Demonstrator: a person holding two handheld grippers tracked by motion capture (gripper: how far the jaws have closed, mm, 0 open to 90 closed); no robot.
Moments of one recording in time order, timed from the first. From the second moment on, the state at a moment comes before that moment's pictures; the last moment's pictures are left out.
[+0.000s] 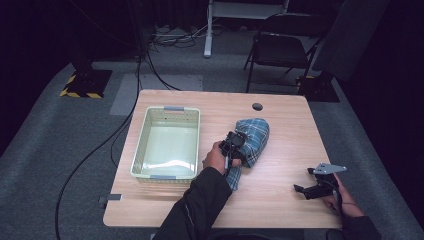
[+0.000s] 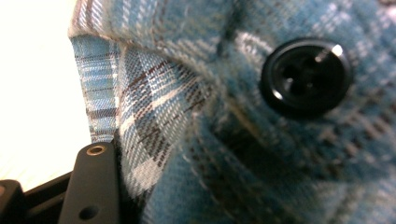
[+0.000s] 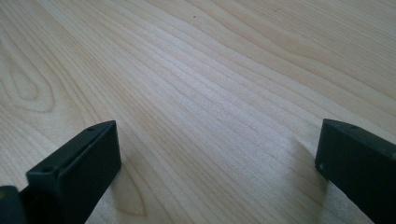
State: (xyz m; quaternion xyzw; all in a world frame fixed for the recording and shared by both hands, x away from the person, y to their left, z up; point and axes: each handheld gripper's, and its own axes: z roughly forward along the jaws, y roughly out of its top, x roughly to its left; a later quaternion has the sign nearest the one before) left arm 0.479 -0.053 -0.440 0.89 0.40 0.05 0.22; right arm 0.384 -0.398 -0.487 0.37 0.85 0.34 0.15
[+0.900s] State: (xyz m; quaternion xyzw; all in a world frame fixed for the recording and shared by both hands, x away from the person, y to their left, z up) left arm 0.473 -0.056 -0.436 0.89 0.39 0.07 0.22; right arm 0.384 -0.398 -0.487 0.37 0.85 0.34 0.15
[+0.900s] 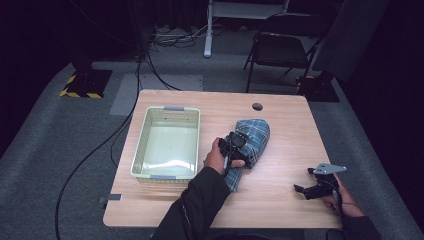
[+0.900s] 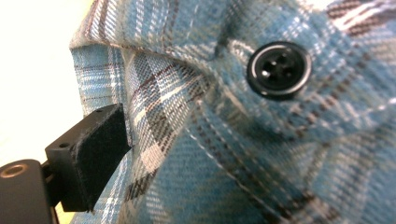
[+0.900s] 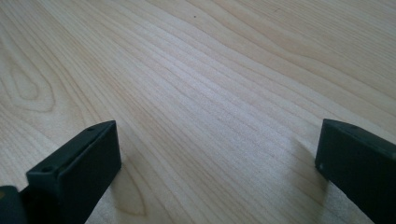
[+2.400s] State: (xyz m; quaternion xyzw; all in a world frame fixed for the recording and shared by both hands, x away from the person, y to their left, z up) left arm 0.440 -0.036 -0.411 0.91 0.33 0.13 0.22; right arm 0.384 -0.398 -0.487 0.37 0.85 0.34 0.15
